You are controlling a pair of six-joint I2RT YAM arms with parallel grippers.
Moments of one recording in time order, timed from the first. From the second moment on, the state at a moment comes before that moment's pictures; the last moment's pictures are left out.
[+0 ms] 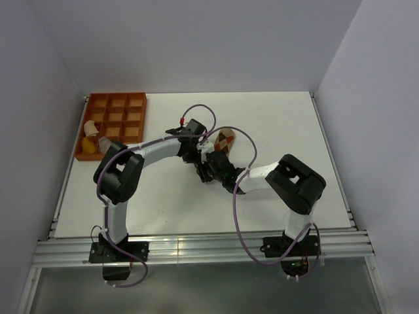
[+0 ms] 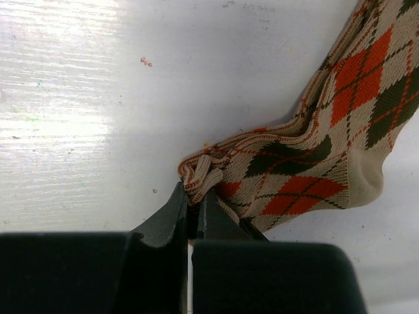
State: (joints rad) left arm -0.66 1.98 1.39 -0.50 -0.13 -0.76; right arm 0.81 1.79 0.77 0.48 0.09 0.14
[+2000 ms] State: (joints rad) left arm -0.63 1.98 1.35 -0.42 -0.03 -0.83; right arm 0.77 1.77 0.86 0.30 0.07 0.38
